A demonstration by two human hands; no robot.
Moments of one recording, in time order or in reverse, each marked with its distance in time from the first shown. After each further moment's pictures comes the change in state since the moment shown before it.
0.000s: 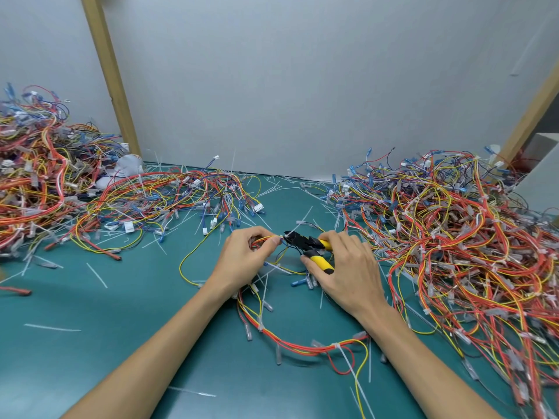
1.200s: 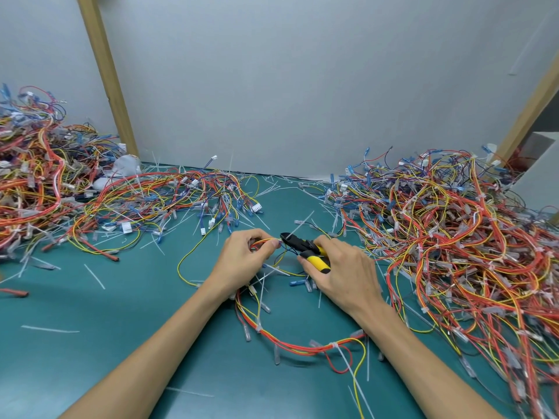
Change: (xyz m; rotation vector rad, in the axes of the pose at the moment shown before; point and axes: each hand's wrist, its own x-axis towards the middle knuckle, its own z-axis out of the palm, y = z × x) left_hand -0.001 -0.001 0.000 0.013 -0.045 -0.024; right_hand 0.001 -0.003 -0.002 -0.011 0.007 -0.044
